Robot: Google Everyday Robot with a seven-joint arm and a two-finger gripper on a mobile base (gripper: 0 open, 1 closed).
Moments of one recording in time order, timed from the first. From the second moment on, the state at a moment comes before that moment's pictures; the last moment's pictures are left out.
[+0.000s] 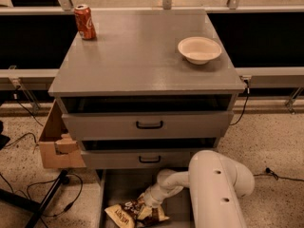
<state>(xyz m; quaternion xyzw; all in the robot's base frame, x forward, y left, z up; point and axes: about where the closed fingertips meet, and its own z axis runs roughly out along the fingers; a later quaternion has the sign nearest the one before) 0.494 0.049 0.132 -0.68 0.66 0.29 0.16</state>
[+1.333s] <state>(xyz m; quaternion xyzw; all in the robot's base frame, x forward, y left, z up) 0.451 -0.087 0.368 -0.64 0.73 0.20 0.15</state>
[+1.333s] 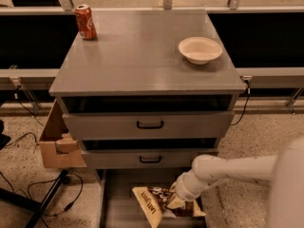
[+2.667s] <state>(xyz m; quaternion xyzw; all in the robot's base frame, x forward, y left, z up) 0.473 -0.155 0.533 -0.60 0.74 0.23 0.22</state>
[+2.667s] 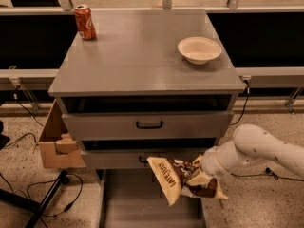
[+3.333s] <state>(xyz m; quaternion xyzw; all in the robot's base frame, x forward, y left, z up) 0.443 -0.183 0.736 -0.59 0.73 0.22 0.26</state>
